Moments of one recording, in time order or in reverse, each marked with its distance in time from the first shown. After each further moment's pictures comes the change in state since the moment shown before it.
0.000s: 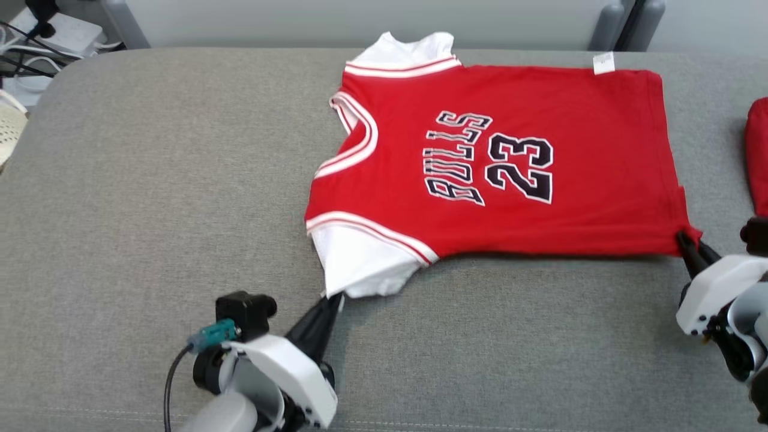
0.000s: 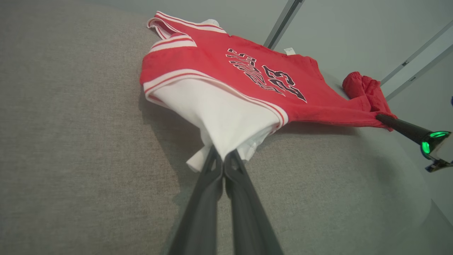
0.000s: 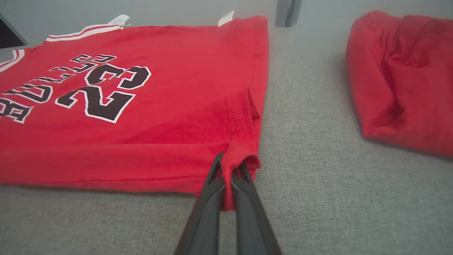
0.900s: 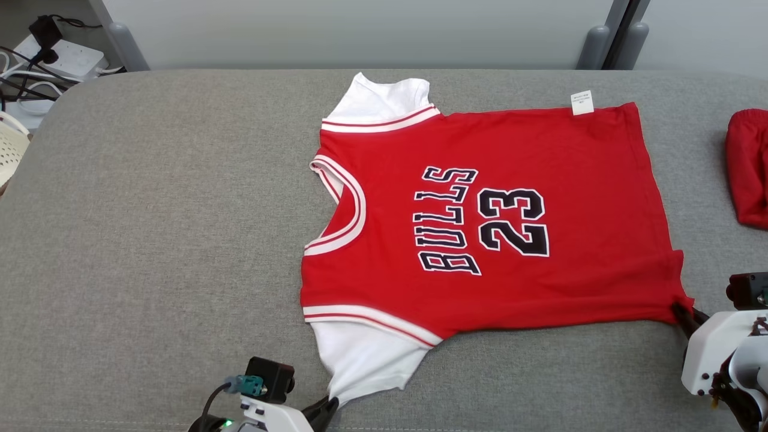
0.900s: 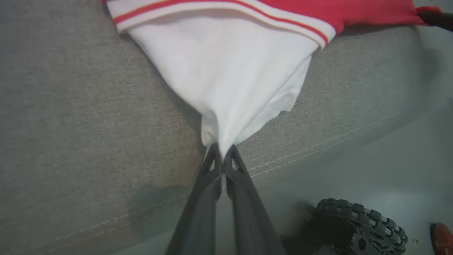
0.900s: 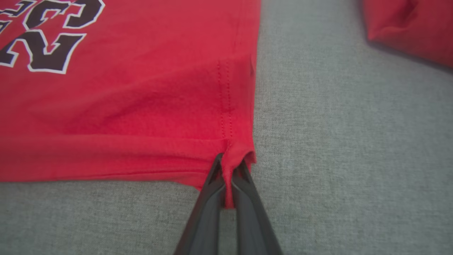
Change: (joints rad) left arm 0.113 0.108 -0.142 -0.040 0.007 0.039 0.252; right arm 0.079 -0.064 0.237 -0.006 0.167 0.000 0.057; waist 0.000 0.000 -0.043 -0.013
